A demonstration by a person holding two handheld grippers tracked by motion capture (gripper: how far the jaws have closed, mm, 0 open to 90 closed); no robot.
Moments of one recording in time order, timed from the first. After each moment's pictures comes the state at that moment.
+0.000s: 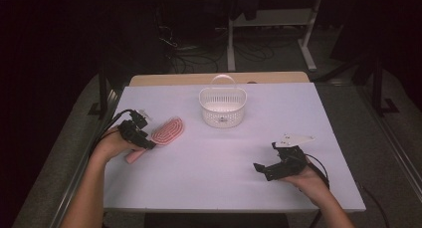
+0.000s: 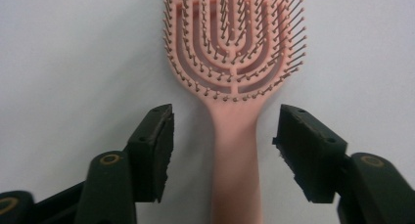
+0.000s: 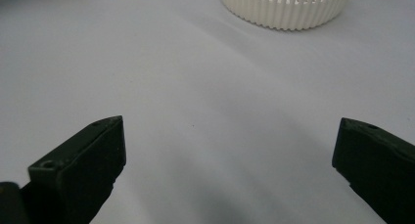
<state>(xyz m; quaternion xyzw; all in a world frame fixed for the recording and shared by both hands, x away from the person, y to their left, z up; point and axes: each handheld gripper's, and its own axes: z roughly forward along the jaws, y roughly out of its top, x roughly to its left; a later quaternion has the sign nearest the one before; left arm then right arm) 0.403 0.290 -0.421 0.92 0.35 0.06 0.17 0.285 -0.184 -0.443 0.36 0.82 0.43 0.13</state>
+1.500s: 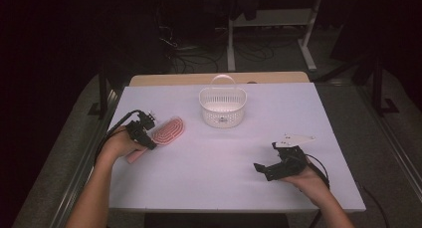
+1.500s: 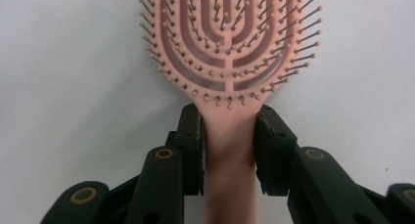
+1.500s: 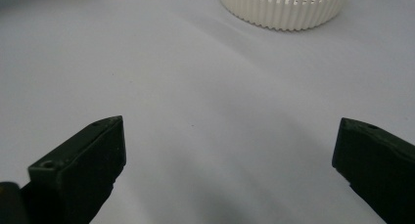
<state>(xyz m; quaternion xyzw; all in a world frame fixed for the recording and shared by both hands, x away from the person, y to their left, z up) 0.410 0.270 -0.428 0.93 0.35 0.05 0.09 0.285 -0.184 -0.442 0.36 0.82 0.43 0.13</state>
